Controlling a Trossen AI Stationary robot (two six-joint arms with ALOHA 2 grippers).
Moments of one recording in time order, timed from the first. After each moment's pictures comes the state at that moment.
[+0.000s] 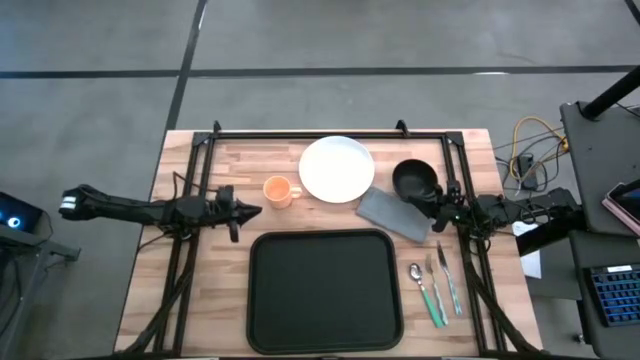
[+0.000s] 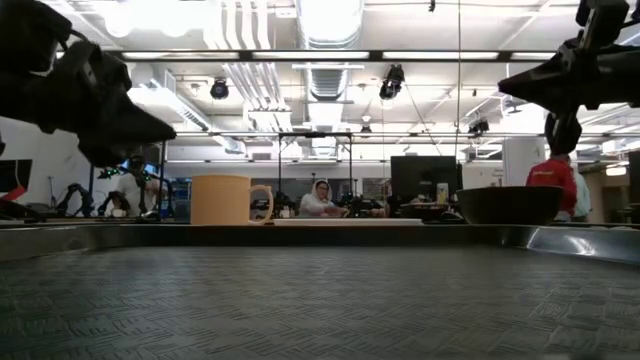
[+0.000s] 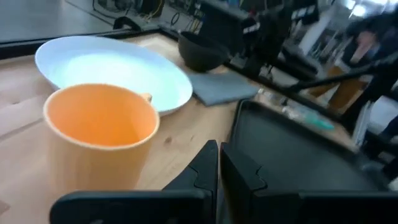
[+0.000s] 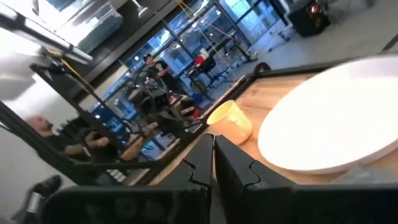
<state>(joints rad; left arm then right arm) -0.07 0.40 0.01 0.18 -0.29 -0.48 0.21 0.04 0.01 0.11 0.53 0.70</state>
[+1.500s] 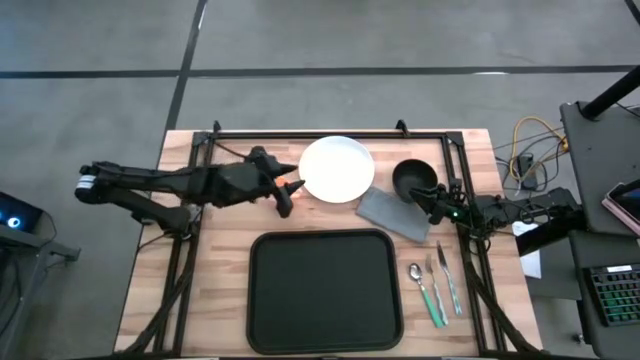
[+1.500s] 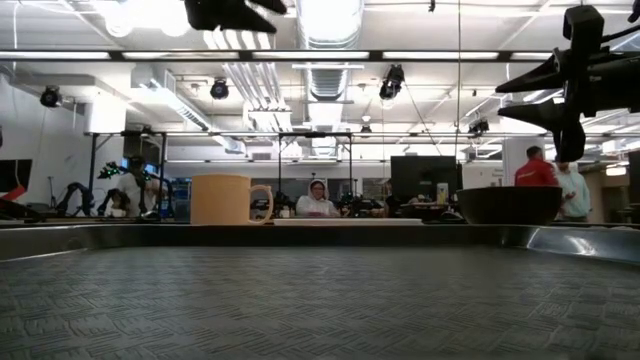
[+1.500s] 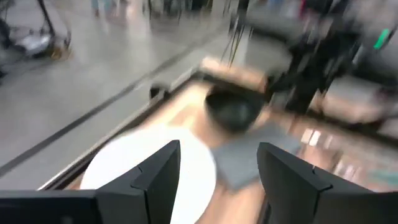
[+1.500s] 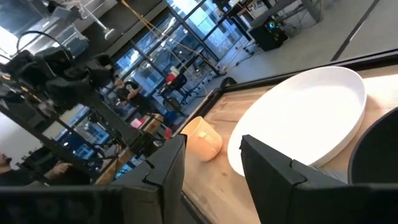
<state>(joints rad) -0.05 1.18 1.10 -0.31 -0.51 -0.27 0.22 0.05 0.01 0.07 0.68 0.79</state>
